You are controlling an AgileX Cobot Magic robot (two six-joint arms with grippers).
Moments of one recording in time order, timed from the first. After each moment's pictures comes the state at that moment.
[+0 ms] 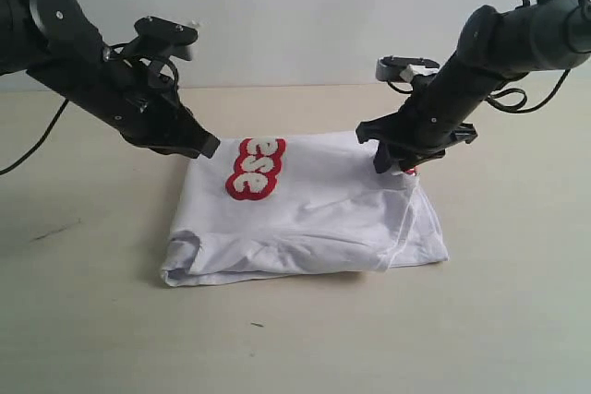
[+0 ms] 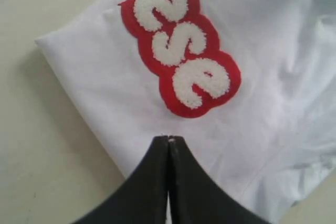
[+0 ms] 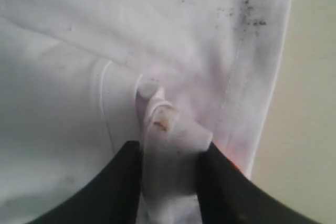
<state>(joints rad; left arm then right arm) -0.39 1.87 -1.29 -0.40 0.57 0.57 0.05 2.25 -1.59 0.40 0.74 -0.29</state>
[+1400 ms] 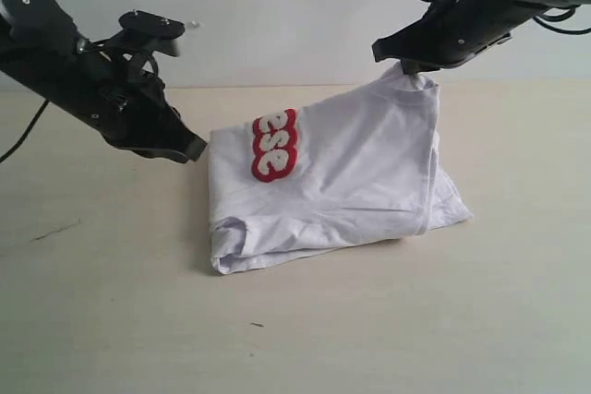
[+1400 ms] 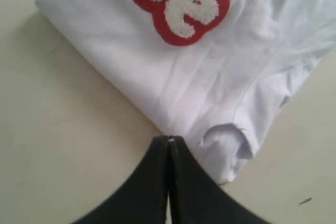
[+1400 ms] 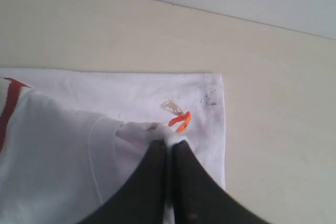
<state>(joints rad) -0.39 1.77 -1.22 -0.40 0.64 0.57 0.06 1.97 -1.51 0.24 0.49 -0.24</state>
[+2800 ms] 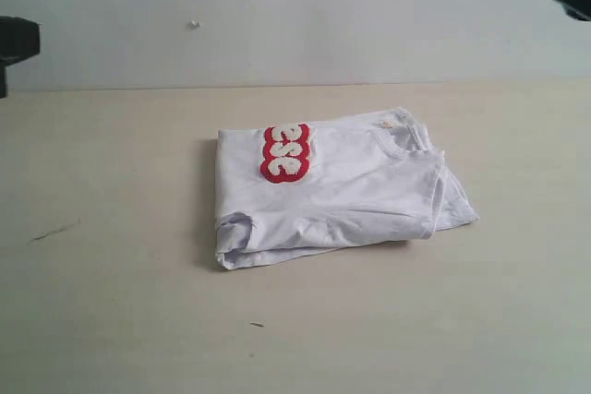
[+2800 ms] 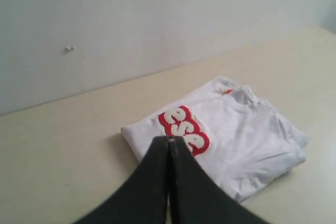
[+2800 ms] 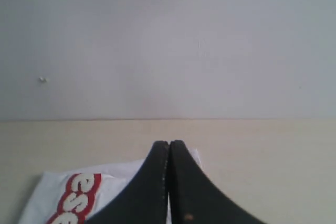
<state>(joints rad) -0.39 0.90 -0.72 -0.59 0.26 0.57 0.06 1.15 -0.80 -0.01 0.03 0.19</state>
